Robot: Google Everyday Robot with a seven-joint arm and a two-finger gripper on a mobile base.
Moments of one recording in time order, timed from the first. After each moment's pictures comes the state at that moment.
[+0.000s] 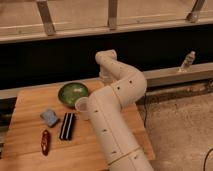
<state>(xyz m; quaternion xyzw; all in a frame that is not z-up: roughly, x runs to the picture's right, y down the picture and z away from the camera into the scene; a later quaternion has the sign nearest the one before) 0.020 0.002 1.014 -0.34 0.18 0.42 0.82</state>
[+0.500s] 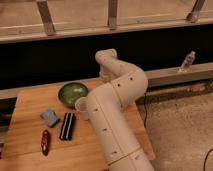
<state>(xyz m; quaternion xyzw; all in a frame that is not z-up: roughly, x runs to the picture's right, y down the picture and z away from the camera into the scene) 0.022 -0.004 1.006 -0.33 0.17 0.42 0.83</state>
